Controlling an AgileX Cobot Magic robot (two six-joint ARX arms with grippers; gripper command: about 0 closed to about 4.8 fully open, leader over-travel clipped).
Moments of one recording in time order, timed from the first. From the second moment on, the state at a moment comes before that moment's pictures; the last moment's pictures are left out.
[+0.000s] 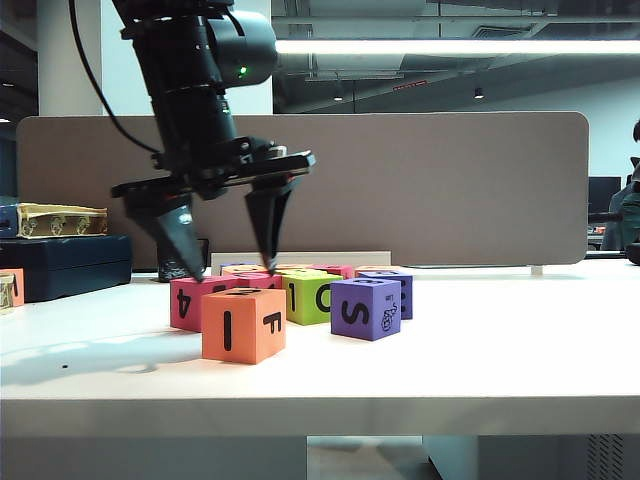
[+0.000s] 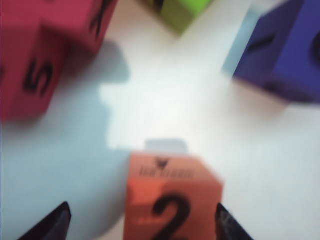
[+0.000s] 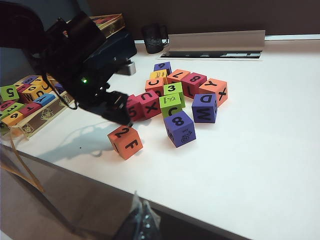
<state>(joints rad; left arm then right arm) -0.58 1.80 1.41 -0.81 0.00 -0.30 0.00 0.03 0.78 -0.98 -0.55 0.10</state>
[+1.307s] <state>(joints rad) -0.60 1.80 1.41 -0.90 0.24 -0.31 0.00 0.03 0.78 -0.98 -0.55 0.10</state>
